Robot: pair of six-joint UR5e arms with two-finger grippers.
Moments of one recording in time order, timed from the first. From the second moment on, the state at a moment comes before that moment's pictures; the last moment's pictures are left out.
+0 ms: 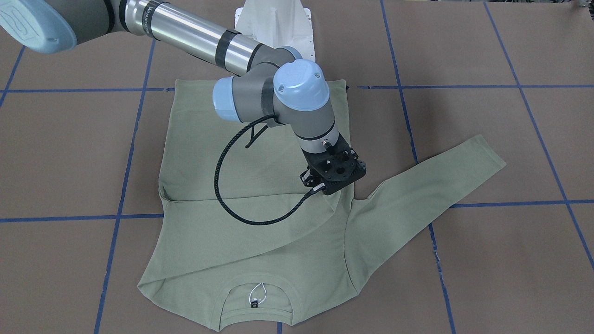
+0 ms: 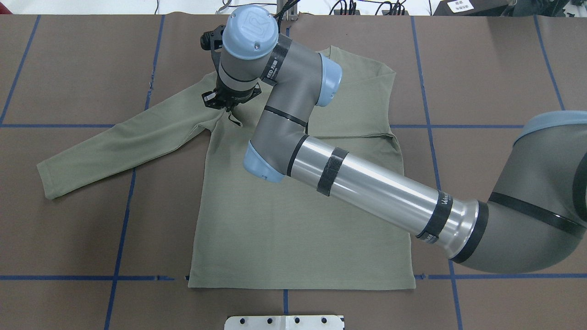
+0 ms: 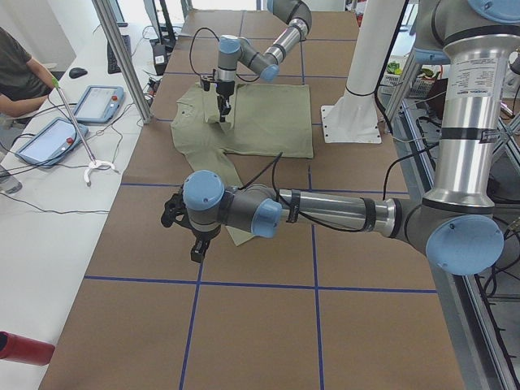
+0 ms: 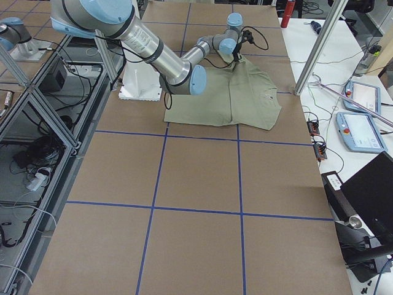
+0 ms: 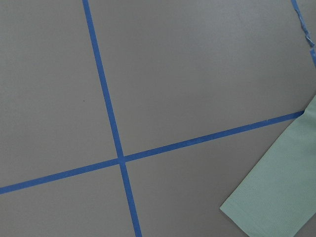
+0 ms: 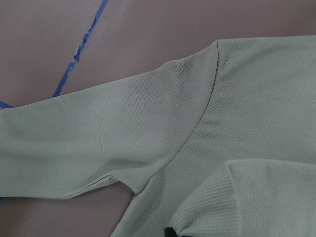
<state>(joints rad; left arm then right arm) -1.55 -1.61 -1.62 -1.76 -2.47 0.03 0.60 -0.39 0.99 -1.12 1.92 0.86</state>
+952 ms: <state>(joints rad) -1.54 -1.62 -1.55 -1.88 -2.46 -0.06 0.56 -0.34 0.95 -1.09 1.81 0.97</state>
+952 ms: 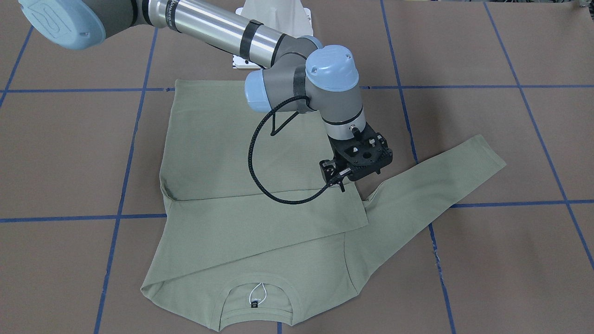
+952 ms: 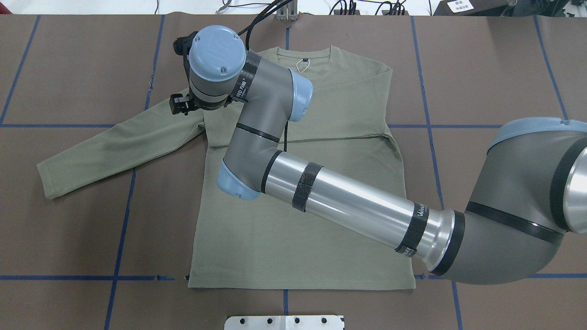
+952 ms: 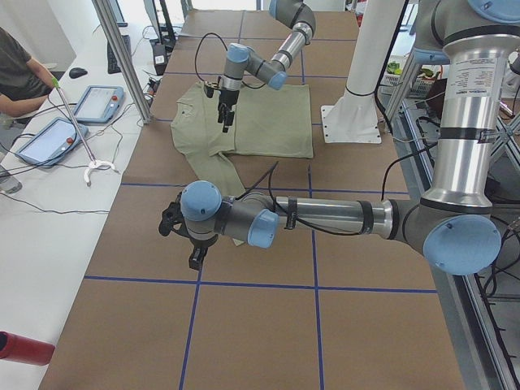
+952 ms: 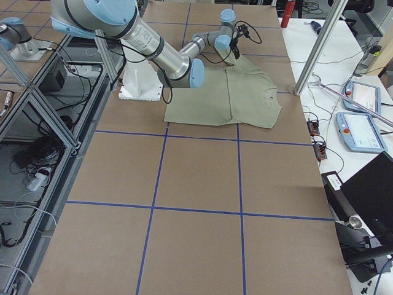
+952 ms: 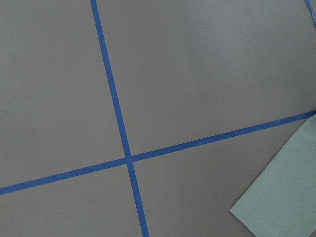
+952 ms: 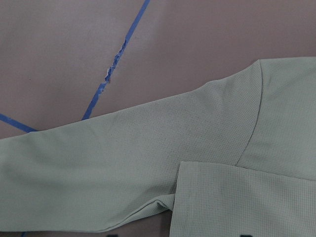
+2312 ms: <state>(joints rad) -1.01 -1.43 -1.71 -2.41 -2.02 -0.99 0.95 -1.07 1.84 -1.80 2.14 0.67</state>
